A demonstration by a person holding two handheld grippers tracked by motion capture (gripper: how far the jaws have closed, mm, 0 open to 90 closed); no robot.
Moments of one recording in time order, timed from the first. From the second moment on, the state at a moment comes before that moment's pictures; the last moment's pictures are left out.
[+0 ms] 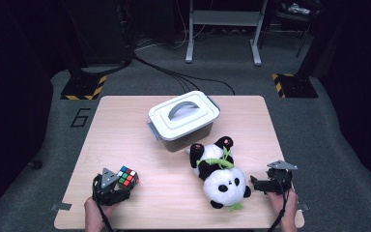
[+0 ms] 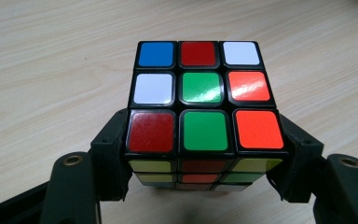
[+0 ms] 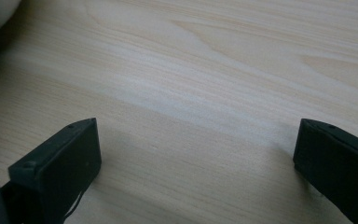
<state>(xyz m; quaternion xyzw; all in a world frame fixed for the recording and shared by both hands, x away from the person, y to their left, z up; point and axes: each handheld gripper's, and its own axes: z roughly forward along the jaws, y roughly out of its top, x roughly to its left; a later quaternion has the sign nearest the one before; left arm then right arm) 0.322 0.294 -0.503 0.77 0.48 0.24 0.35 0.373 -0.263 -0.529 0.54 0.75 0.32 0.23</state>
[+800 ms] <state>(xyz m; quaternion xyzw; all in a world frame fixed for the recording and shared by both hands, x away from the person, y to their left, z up) 0.344 0.317 -0.479 0.74 0.49 0.27 0.35 0.373 -0.263 -0.529 0.54 0.75 0.32 0.23</state>
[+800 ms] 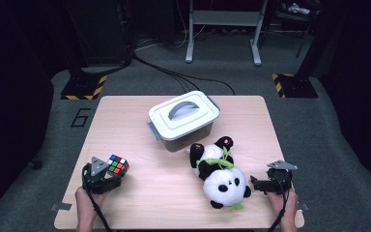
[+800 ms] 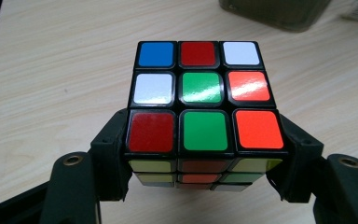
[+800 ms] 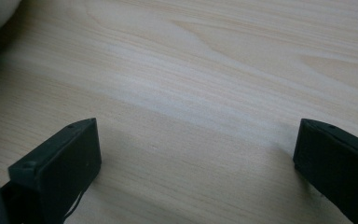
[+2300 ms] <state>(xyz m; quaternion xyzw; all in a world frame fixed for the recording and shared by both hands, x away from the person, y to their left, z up) 0.426 0.369 -0.466 0.71 0.54 0.30 0.33 0.373 -0.263 -0.529 0.54 0.75 0.32 0.23</state>
